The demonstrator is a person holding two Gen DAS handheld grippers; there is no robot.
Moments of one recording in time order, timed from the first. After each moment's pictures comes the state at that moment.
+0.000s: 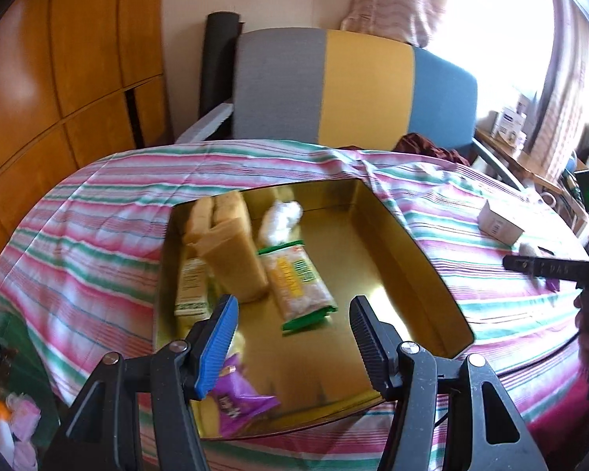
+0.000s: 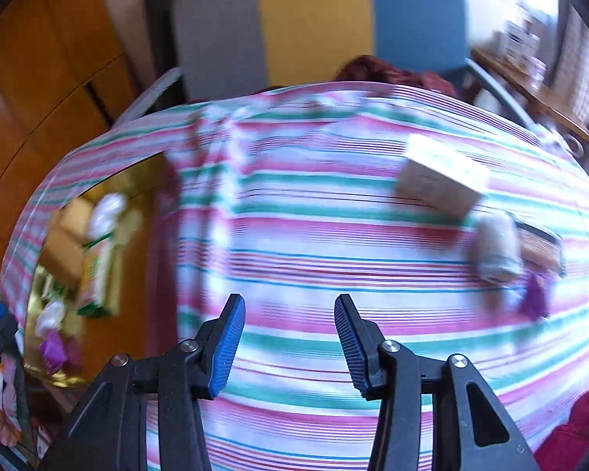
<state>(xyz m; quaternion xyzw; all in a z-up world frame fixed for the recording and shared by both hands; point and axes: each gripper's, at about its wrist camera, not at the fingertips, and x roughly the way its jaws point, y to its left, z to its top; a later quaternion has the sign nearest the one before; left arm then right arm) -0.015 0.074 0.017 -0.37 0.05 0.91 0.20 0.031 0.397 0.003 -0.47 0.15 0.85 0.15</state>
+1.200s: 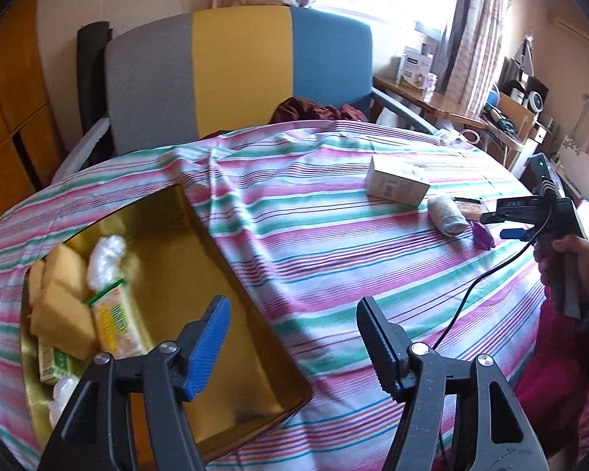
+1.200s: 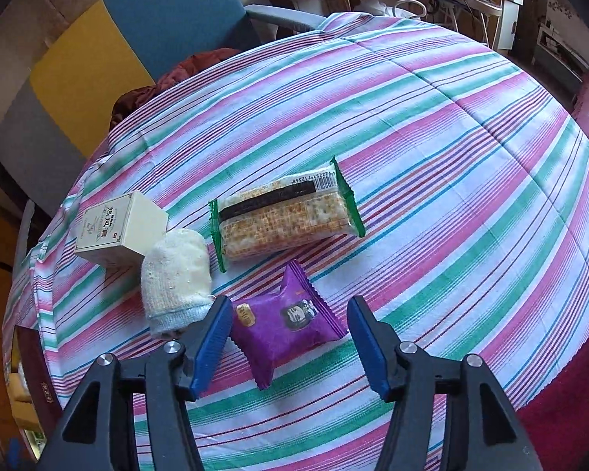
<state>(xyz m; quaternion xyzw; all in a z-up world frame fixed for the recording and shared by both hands) -0.002 0.235 0.017 -0.40 0.12 0.84 0.35 0.124 0.626 -0.046 -0.44 0.35 0.77 0.32</state>
